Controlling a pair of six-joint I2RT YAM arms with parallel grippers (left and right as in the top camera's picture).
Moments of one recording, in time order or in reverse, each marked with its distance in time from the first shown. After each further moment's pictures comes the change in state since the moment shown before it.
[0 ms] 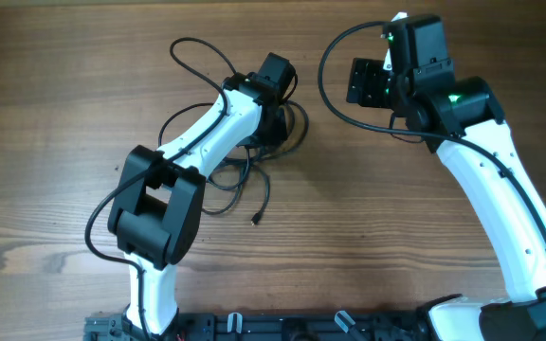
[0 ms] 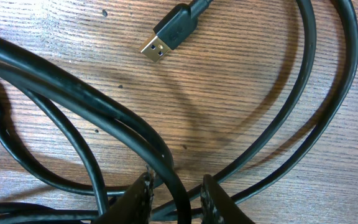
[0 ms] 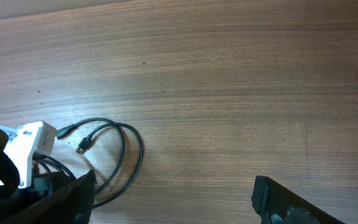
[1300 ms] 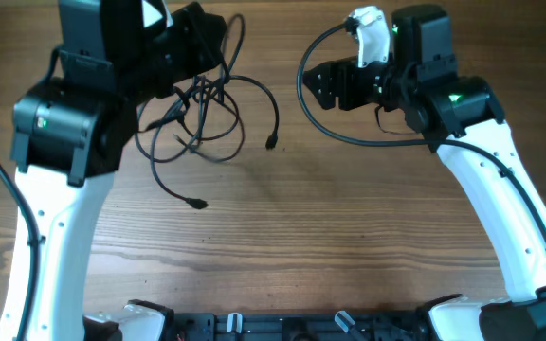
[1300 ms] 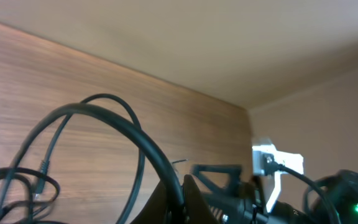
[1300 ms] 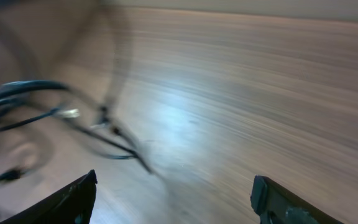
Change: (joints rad) left arm 0.224 -0.595 0.372 -0.069 0.344 -0.067; right arm -0.003 0.000 0.000 0.168 -0.602 -0.189
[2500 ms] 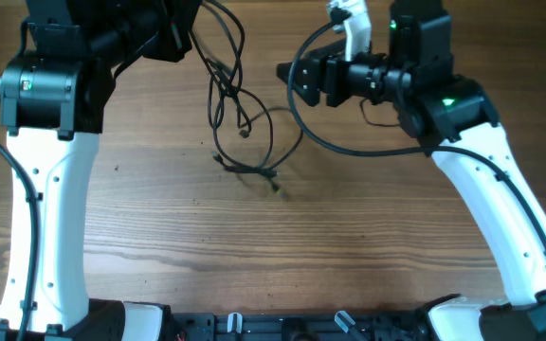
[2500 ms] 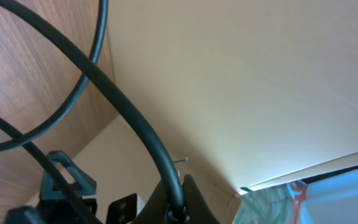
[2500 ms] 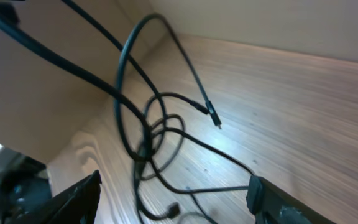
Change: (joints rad) left arm 0.156 0.076 -0.007 0.166 0.200 -1.171; right arm 0.046 0.006 0.000 0.196 -0.172 0.083
